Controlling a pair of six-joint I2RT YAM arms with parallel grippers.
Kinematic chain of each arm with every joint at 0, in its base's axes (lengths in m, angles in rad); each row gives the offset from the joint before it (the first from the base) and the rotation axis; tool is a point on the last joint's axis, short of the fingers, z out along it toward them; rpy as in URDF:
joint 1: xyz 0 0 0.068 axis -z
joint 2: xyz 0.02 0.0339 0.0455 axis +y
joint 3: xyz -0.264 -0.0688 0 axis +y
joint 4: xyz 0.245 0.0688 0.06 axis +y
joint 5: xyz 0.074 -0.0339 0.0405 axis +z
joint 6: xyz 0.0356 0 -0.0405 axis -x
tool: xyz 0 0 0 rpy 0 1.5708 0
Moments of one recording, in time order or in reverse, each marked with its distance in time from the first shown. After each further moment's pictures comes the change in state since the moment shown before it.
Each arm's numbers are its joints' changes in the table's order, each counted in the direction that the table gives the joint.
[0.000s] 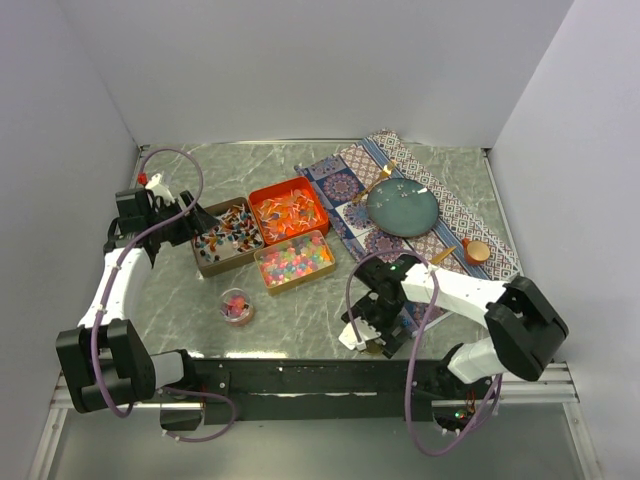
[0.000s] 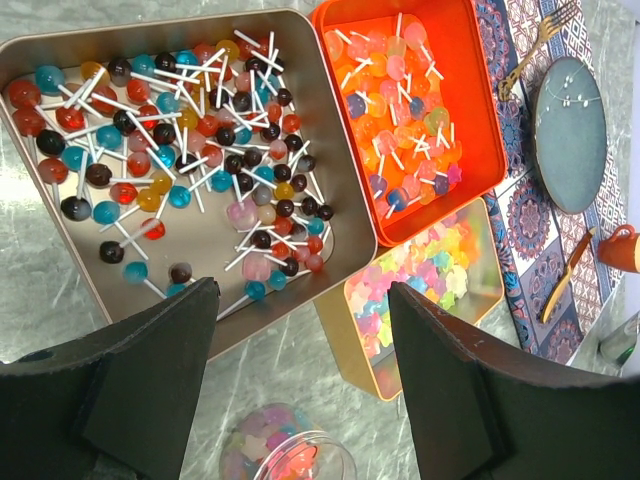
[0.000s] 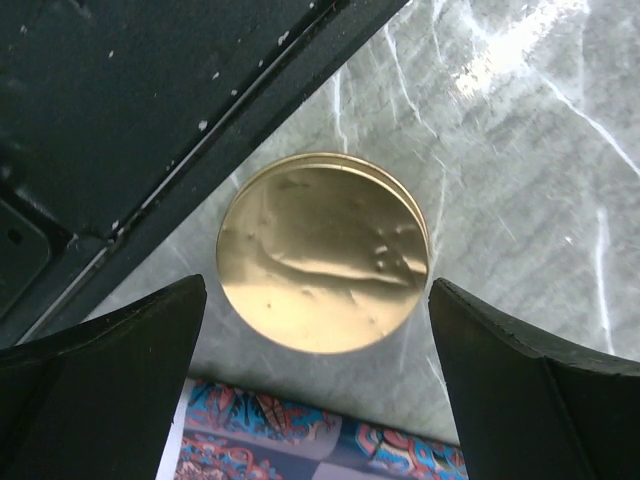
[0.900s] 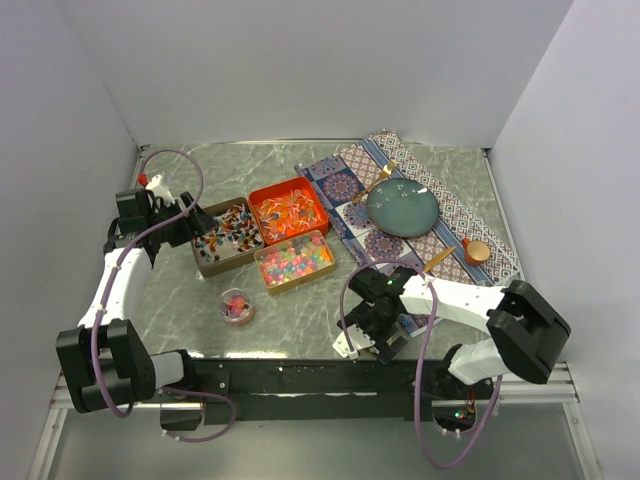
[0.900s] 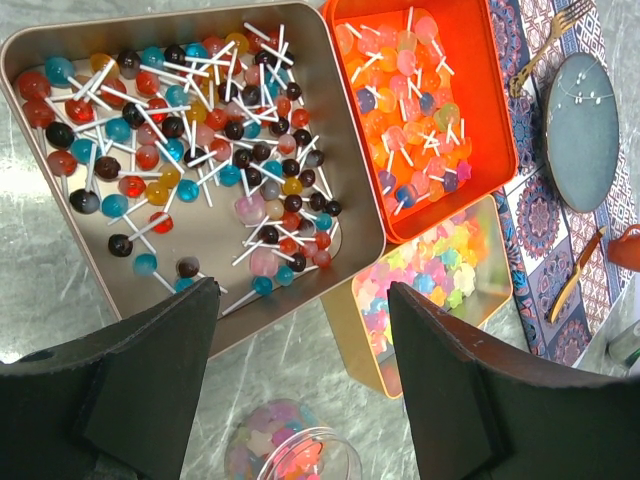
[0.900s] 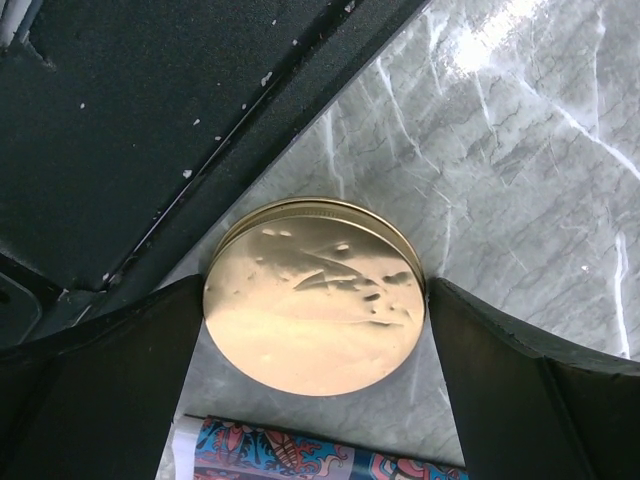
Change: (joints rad) left arm 0.000 0.000 0.000 0.014 0.015 -0.013; right arm -0.098 -0.021 0.072 -0.134 -0.046 -0.171
